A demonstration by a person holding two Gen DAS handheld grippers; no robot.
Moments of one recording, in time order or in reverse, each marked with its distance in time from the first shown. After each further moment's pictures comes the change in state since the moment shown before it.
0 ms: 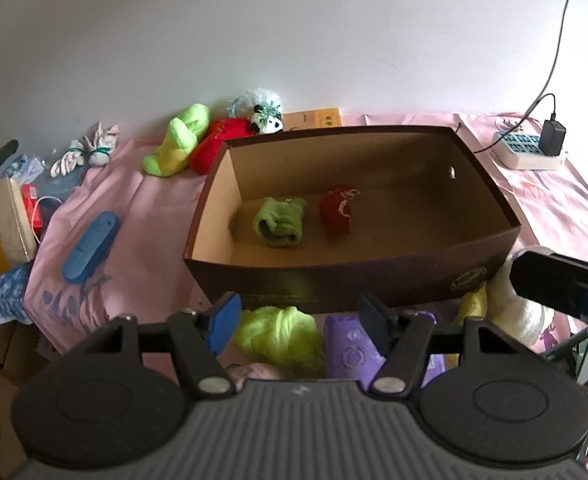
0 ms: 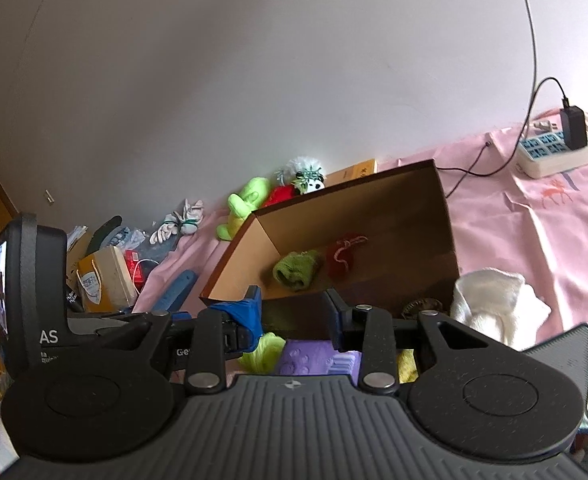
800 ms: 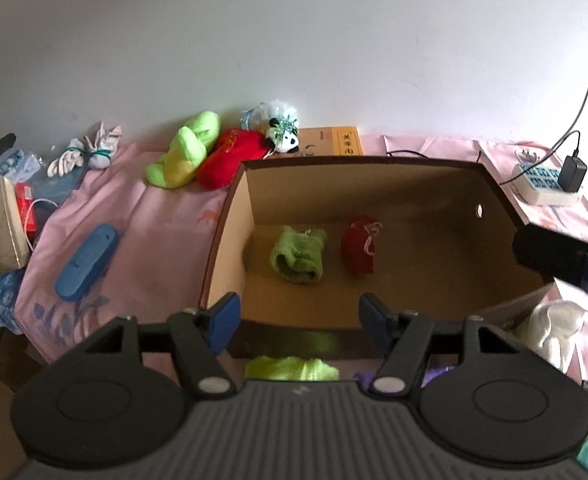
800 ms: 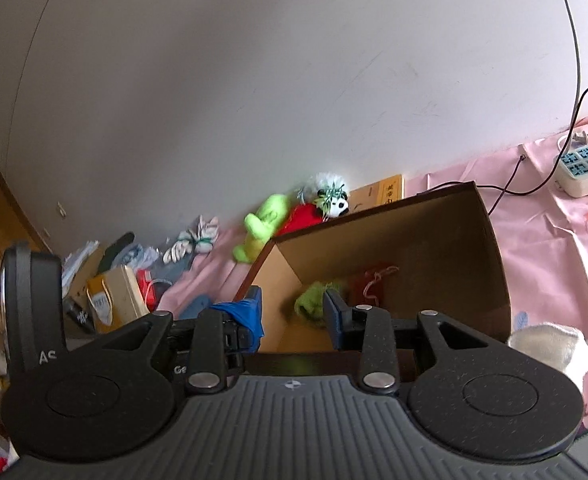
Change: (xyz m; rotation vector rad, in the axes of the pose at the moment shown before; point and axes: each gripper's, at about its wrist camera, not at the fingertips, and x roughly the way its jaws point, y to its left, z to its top) left arm 0.029 0.035 0.033 -0.060 -0.020 -0.020; right arm 0.042 0.016 0.027 -0.017 -0.022 0.057
